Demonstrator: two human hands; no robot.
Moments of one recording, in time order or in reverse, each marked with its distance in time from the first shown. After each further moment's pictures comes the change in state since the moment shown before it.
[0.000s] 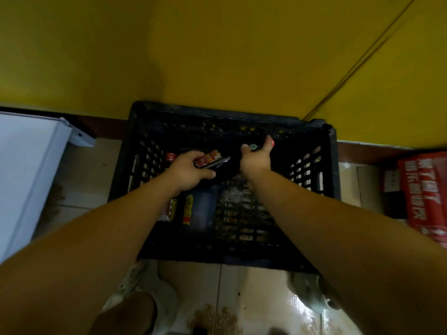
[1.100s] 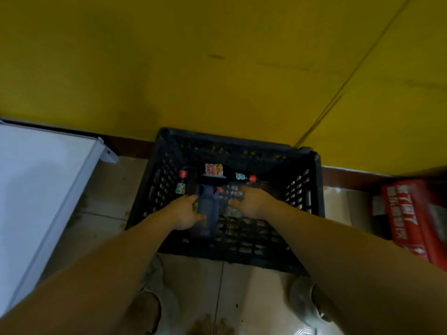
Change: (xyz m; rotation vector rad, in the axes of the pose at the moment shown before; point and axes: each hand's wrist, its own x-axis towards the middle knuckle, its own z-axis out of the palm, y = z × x) left_hand -0.079 -0.023 -0.016 0.532 -0.230 -0.079; right_hand -0.094 -0.022 -0.056 -1.290 -0.597 -0.405
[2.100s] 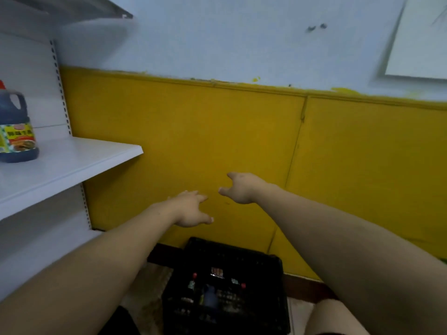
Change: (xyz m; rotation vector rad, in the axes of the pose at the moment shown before) left_hand -0.445 0.077 -0.111 0.335 0.650 0.236; right_hand -0.395 -0.216 -0.106 -0.284 0.763 -0.067
